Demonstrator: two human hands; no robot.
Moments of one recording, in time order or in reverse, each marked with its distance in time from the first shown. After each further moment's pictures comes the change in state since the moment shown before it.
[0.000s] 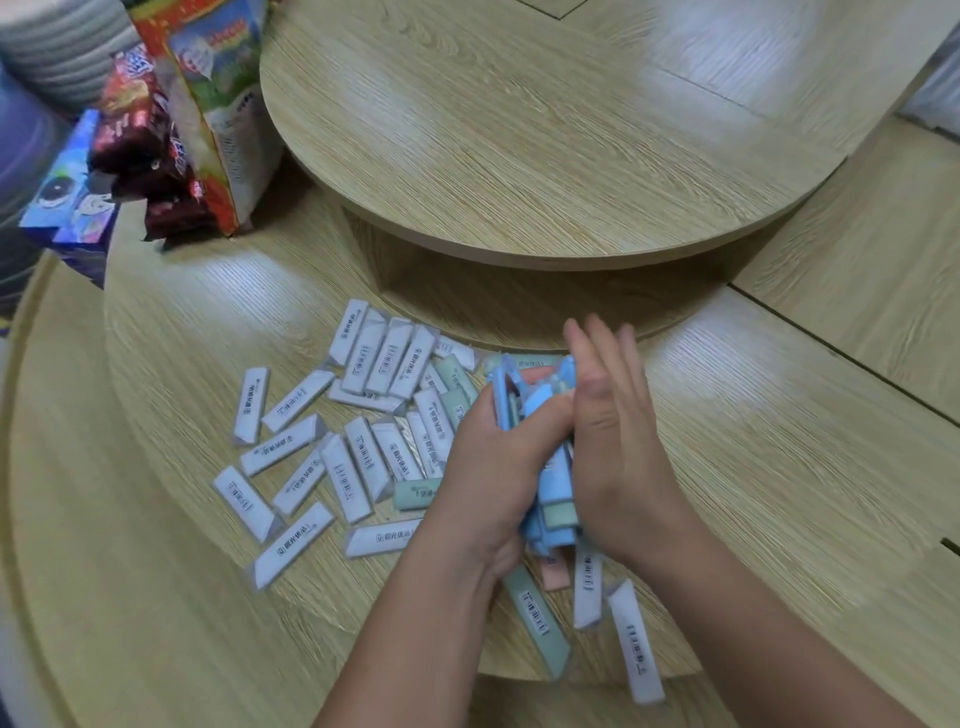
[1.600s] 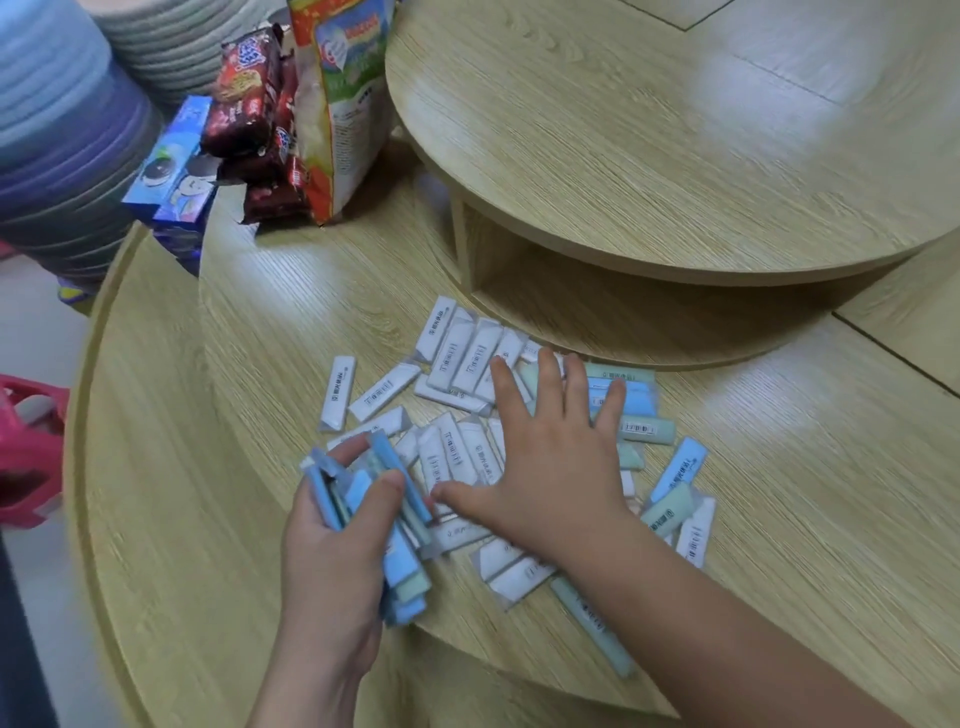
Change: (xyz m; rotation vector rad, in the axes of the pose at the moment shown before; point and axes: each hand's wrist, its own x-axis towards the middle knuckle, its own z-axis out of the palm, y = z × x) left_hand -0.060 -0.016 -0.157 -0.003 0.584 0.266; right_hand 0.024 -0.028 0.105 -0.882 -0.244 -0.110
